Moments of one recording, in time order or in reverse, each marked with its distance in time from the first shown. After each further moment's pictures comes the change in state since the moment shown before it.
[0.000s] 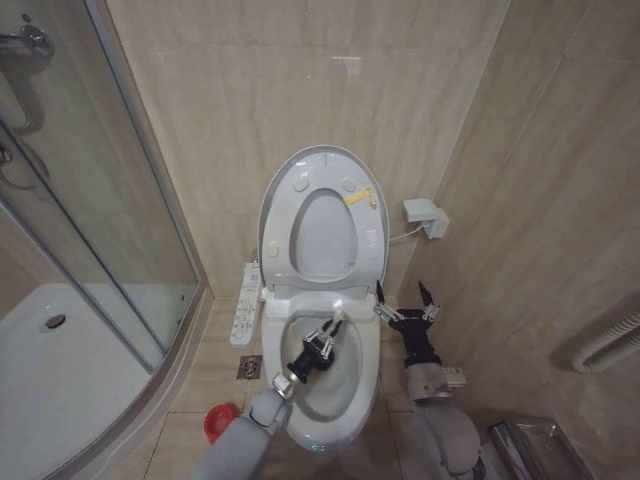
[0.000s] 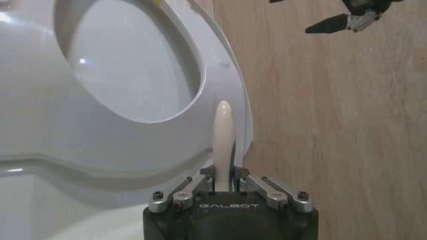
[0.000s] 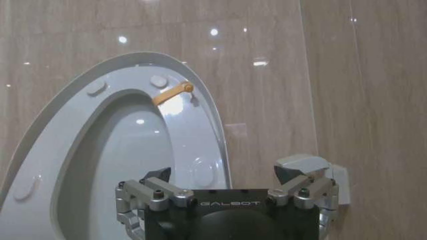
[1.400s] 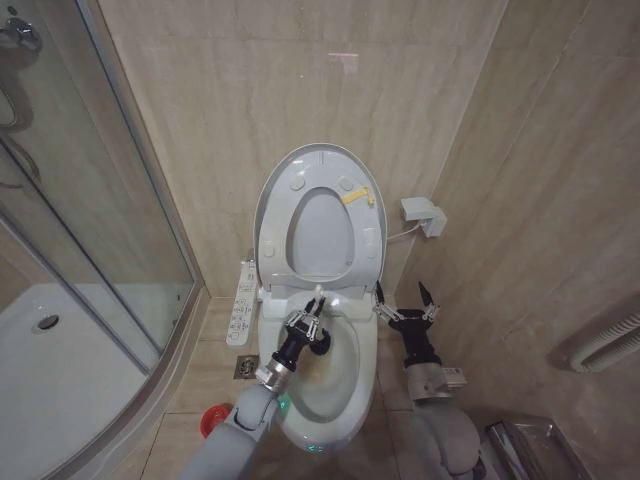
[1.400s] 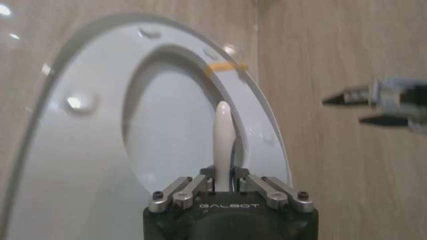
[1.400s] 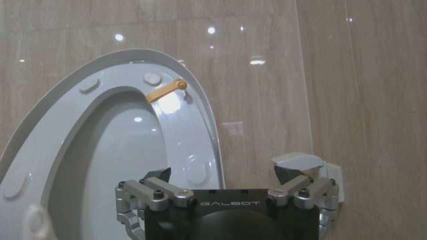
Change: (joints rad) left arm 0.183 0.085 -0.121 -0.465 -0.057 0.152 -0.108; right arm 0.000 0.000 0.000 0.000 0.000 0.000 0.000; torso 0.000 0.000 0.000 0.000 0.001
